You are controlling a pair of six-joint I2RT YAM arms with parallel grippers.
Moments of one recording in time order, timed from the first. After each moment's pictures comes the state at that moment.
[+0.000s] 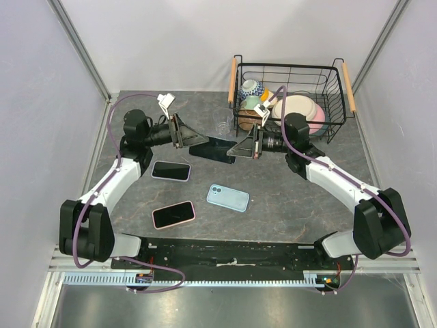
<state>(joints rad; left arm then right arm) -0.19 1.35 0.90 0.48 1.13 -0.94 0.44 1.41 0.95 0.35 -0.94 0.80</state>
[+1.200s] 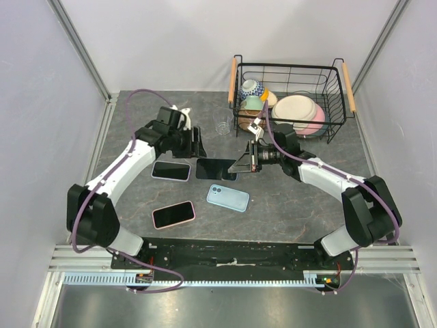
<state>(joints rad) -0.37 1.47 1.23 -0.63 0.26 -0.36 0.46 1.51 0.88 0.18 -0.95 0.73</state>
